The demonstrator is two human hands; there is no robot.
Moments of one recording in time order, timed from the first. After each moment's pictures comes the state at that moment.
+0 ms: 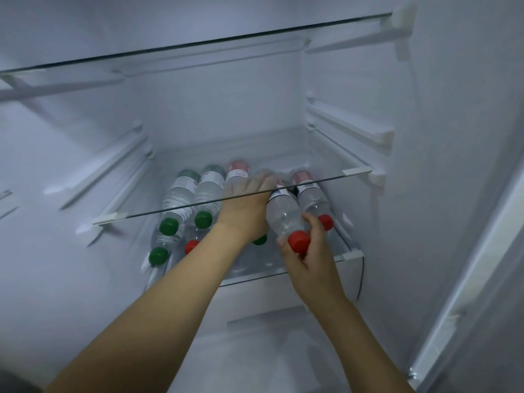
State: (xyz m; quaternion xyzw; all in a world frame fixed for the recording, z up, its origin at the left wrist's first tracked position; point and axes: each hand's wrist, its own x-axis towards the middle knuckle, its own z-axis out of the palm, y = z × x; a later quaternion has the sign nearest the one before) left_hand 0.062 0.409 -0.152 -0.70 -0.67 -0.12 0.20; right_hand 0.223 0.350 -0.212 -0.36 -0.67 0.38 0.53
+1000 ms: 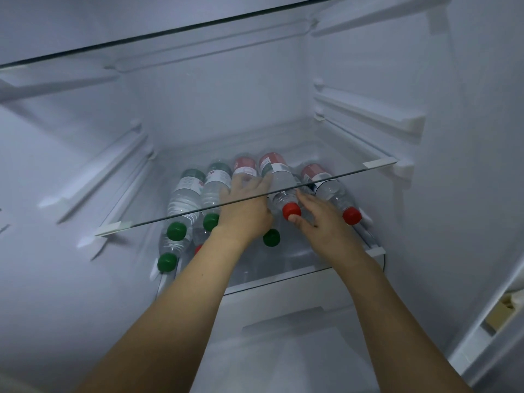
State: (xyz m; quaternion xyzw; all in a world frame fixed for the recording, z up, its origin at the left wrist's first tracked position) left_hand 0.050 0.403 -0.138 -0.67 -0.73 -0.09 0.14; right_hand 0.215 0.416 -0.183 -0.45 -0.78 0.27 0.34
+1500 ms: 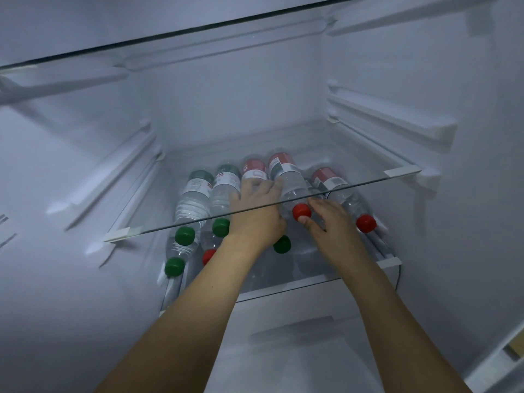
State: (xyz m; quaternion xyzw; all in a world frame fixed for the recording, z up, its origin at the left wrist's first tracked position) left_hand 0.050 0.404 -0.142 -0.67 -0.73 -0.10 0.13; right_hand 0.201 0.424 -0.188 -0.48 -0.76 0.23 0.36
